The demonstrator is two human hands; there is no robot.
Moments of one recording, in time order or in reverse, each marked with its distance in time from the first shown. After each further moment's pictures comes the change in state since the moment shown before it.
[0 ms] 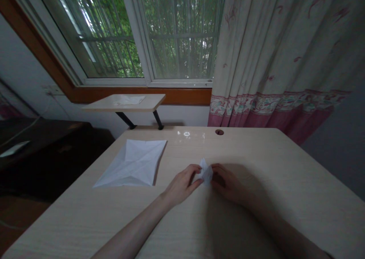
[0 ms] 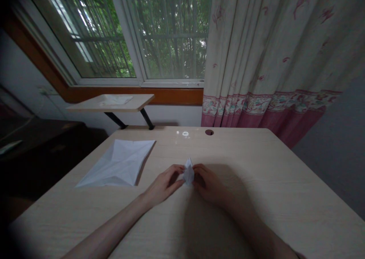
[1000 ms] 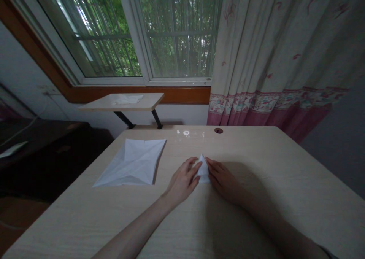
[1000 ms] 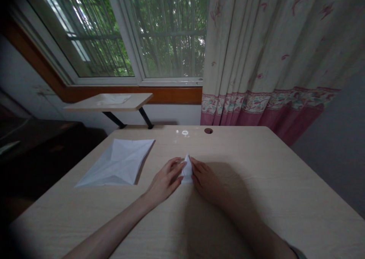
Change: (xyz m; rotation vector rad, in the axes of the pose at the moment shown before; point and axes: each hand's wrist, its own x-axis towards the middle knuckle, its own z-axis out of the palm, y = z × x) left_hand -0.001 -0.010 0.012 0.321 0.115 0.091; right_hand -0.007 0.029 0.020 -0.395 -0.044 -0.082
